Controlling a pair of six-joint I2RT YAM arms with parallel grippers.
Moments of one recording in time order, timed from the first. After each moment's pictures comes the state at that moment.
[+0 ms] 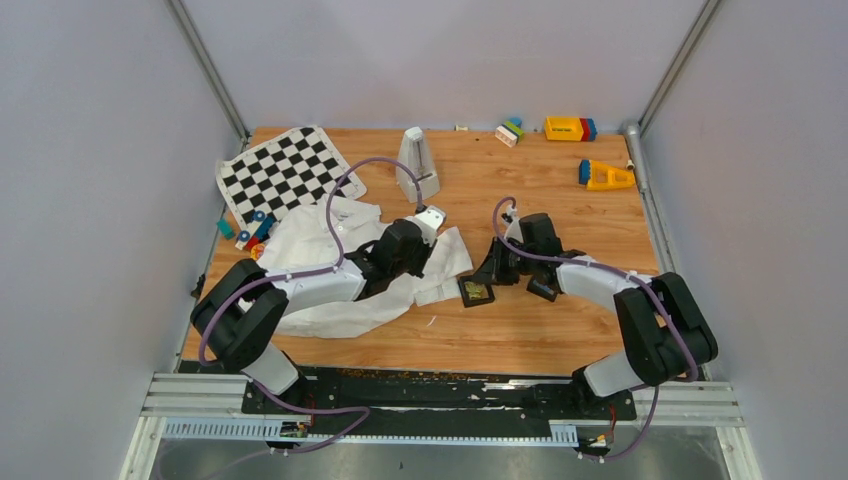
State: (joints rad) left arm -0.81 1.57 0.81 0.17 -0.15 -0.08; right arm 0.36 1.47 0.64 0.03 -0.55 0.59
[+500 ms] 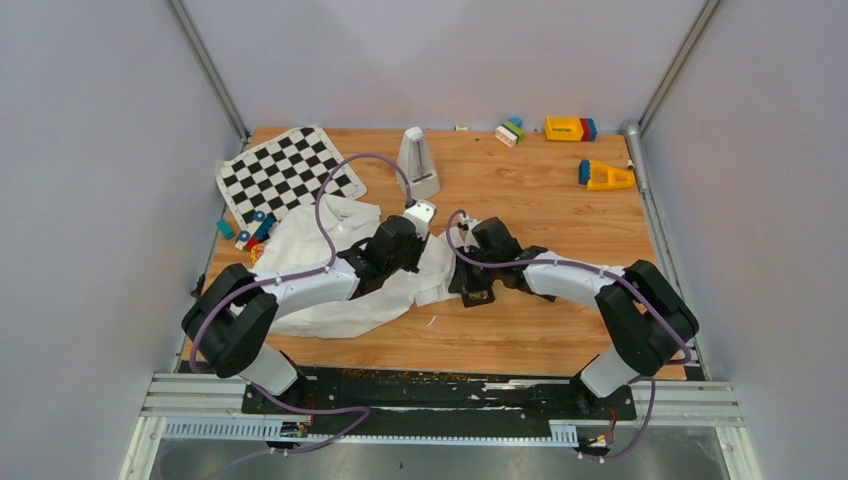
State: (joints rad) left arm -0.78 1.52 0.81 0.13 -0.20 -0.13; right arm 0.65 1.56 0.79 -0.08 -0.33 0.47
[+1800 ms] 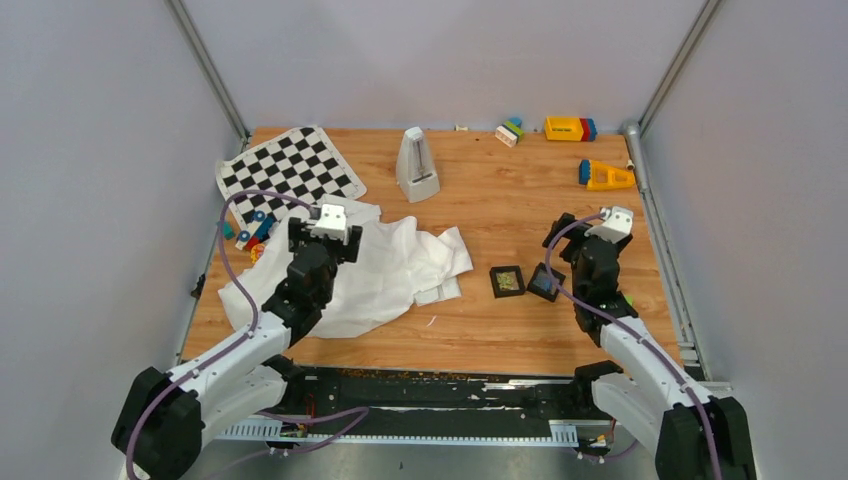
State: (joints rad) left arm -0.59 0.91 0.40 0.37 -0.58 0.16; right arm 0.27 0.90 0.40 0.28 0.45 0.32
